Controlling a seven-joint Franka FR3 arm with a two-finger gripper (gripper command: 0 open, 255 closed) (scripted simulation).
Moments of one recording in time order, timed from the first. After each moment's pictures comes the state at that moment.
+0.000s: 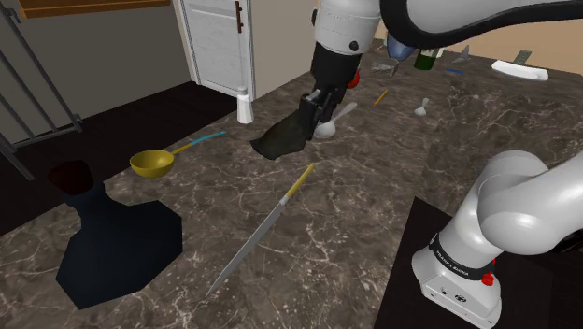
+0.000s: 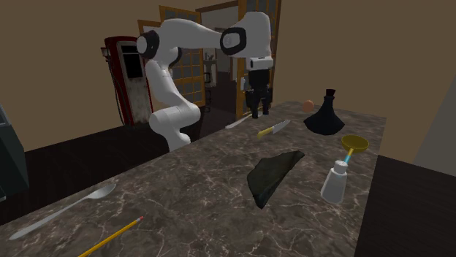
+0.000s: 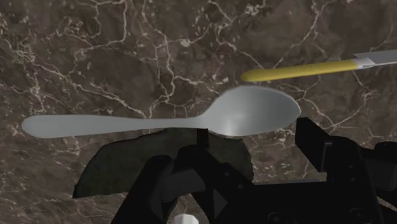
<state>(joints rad) 0.15 -0.62 0.32 -2.32 0.11 1.87 0.23</state>
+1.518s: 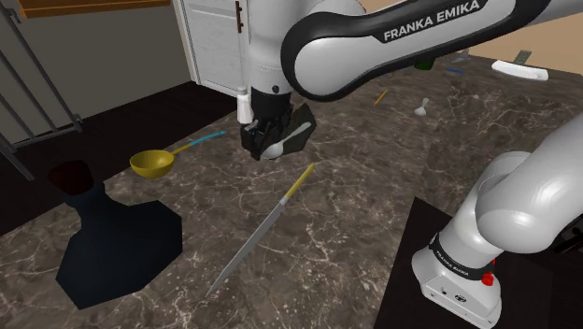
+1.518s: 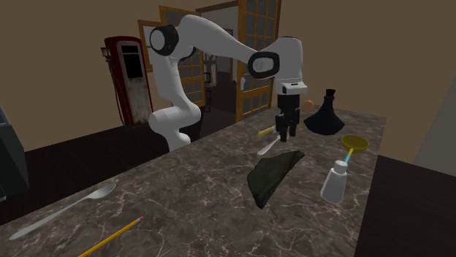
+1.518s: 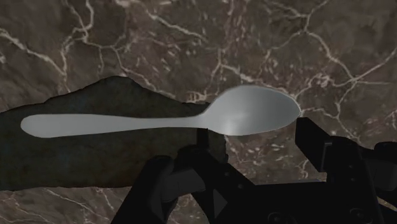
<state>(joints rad) 0.09 -0.24 0.44 -2.19 0.01 2.11 0.35</state>
